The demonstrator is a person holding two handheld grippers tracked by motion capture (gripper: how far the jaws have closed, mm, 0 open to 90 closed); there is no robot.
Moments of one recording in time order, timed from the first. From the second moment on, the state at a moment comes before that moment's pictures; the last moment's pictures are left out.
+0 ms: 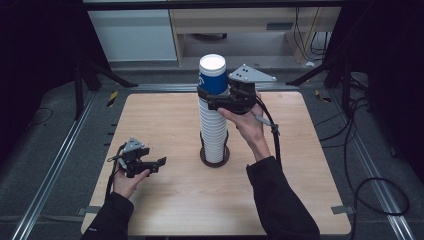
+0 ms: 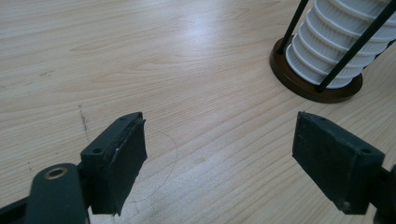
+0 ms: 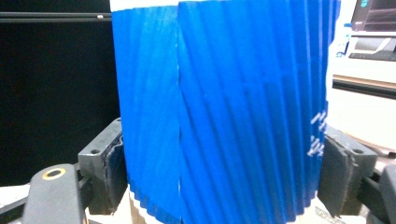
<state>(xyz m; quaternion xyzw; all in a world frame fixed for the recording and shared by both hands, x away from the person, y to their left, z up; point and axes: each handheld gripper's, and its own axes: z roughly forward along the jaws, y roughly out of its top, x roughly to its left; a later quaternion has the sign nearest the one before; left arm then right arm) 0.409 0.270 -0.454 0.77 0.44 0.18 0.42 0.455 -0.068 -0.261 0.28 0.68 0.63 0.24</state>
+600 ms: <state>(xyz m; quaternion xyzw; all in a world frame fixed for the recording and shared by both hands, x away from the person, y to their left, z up) 0.409 0.270 -0.454 0.77 0.44 0.18 0.42 0.451 -0.074 -0.217 0.26 0.67 0.65 0.26</state>
